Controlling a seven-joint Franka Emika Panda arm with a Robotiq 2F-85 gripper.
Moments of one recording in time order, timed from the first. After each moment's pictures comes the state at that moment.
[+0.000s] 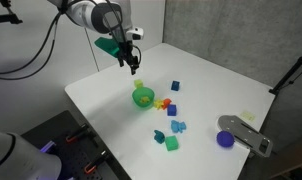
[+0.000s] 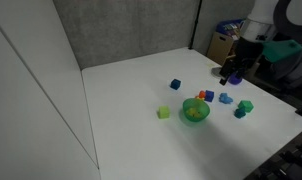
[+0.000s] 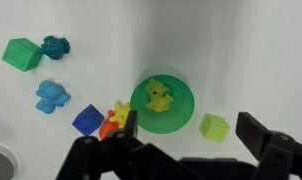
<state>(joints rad) 0.04 -0.03 0.09 -2.34 0.02 2.33 0.14</state>
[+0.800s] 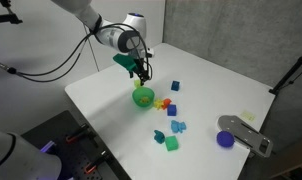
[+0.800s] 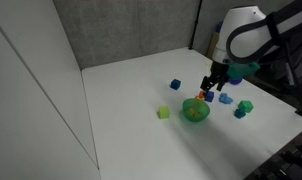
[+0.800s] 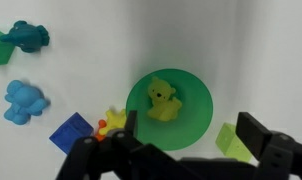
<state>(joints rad) 0.05 0.33 0.06 -2.13 0.00 2.40 0.14</state>
